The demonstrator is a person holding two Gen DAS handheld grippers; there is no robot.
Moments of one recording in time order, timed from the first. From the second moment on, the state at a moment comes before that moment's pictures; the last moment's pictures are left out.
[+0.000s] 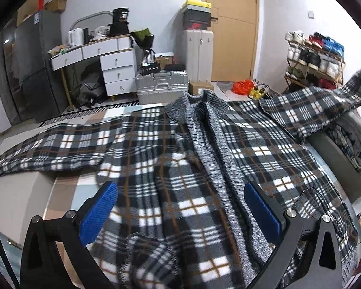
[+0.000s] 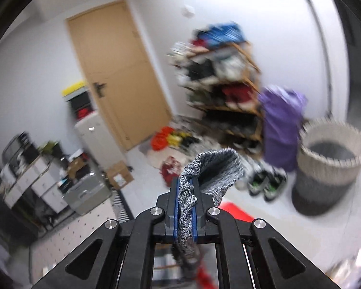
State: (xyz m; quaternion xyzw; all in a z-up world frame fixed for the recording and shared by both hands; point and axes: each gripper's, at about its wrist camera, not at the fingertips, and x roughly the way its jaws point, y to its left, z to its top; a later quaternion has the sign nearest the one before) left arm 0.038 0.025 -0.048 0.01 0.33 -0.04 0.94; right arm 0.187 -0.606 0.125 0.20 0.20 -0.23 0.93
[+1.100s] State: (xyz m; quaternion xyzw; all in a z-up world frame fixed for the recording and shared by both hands) left arm -0.006 0.158 -0.084 -0.09 0.34 0.06 0.93; right arm 0.374 0.033 -0.161 0.09 0.53 0.25 0.80
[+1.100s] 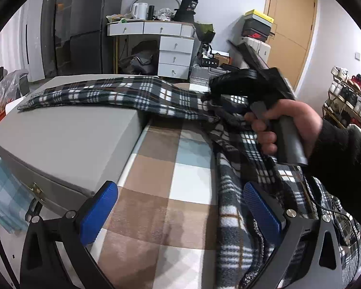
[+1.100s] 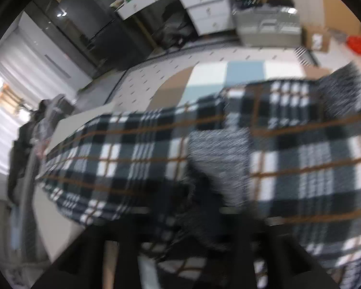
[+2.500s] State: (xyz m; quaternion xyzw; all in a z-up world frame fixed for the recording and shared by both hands) left arm 0.086 0.502 -0.100 -0.43 0.39 0.26 0.77; right arm 0.089 -0.153 0.033 0.19 0.40 0.24 0.86
